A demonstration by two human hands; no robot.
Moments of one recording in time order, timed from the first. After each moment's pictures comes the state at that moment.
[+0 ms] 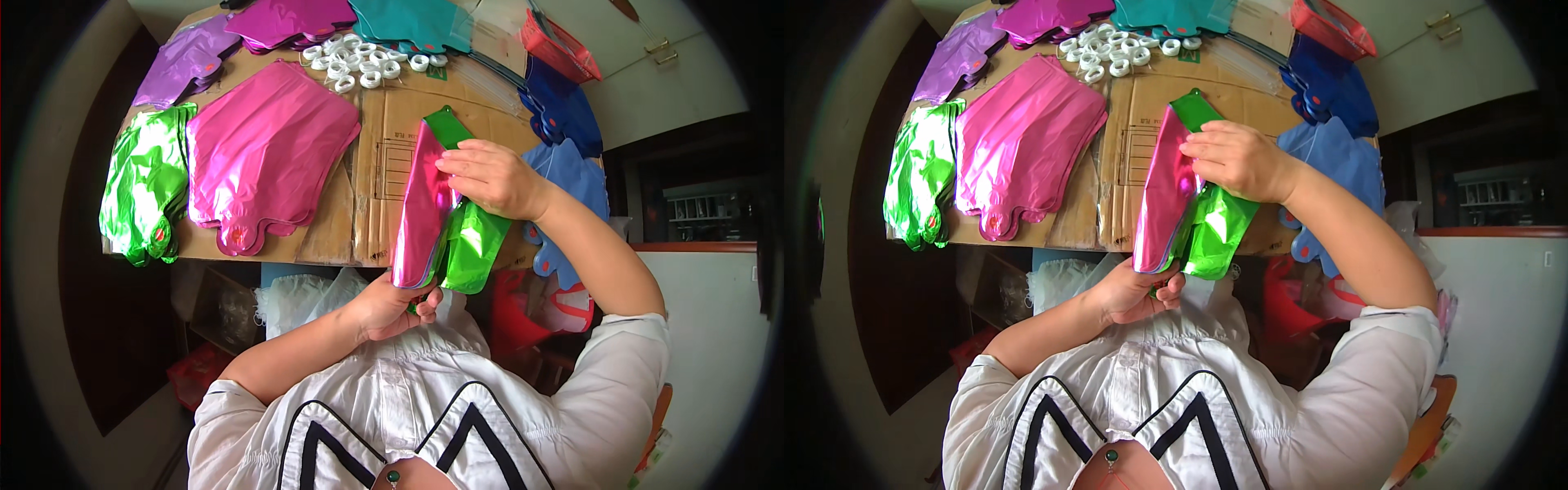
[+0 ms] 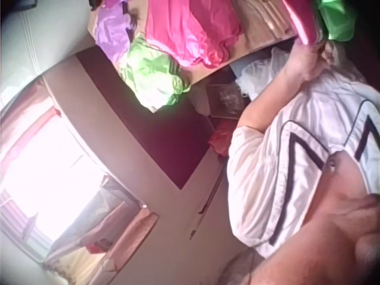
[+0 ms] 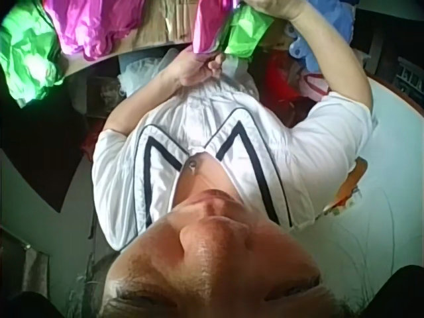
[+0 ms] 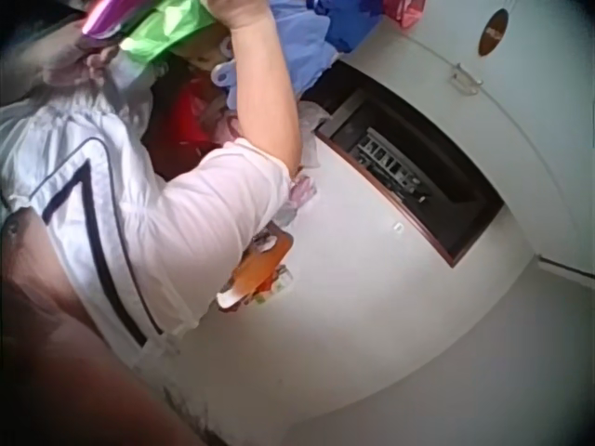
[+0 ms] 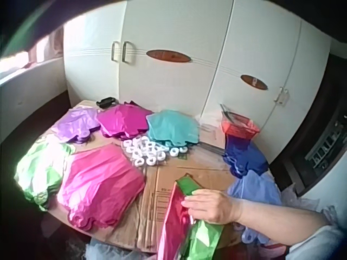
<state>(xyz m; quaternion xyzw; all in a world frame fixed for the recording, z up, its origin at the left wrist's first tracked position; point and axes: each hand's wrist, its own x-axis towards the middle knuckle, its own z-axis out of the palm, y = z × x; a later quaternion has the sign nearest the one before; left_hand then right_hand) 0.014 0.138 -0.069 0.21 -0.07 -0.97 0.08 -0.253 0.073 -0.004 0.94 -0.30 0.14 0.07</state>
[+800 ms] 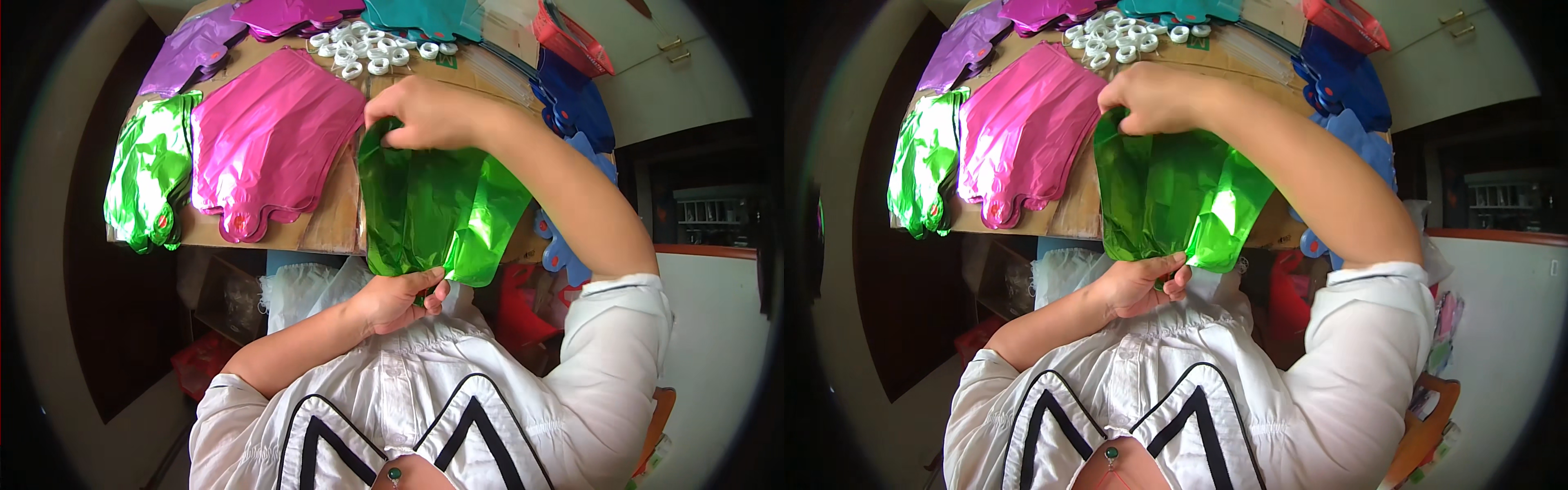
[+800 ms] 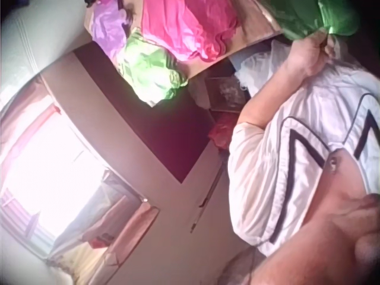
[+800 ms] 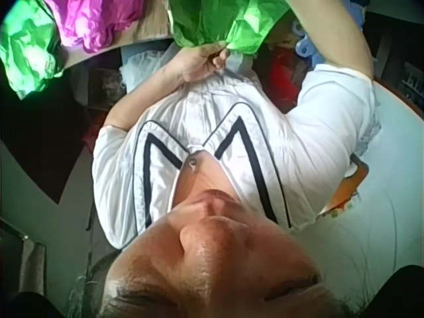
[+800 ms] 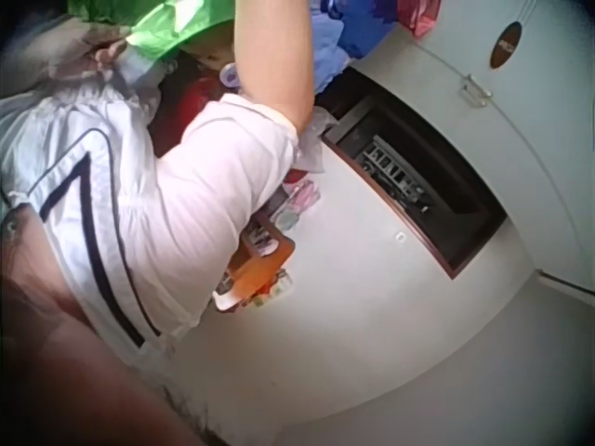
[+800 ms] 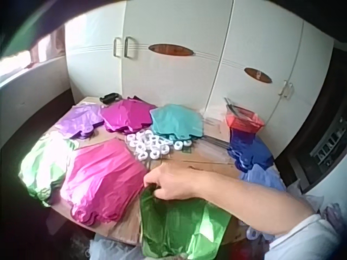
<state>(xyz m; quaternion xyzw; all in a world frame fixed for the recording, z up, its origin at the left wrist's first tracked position) 0.013 0.143 -0.070 0.23 -0.11 -0.96 0.07 -0.169 -0.013 0.029 0.86 -0.42 0.09 -0.28</state>
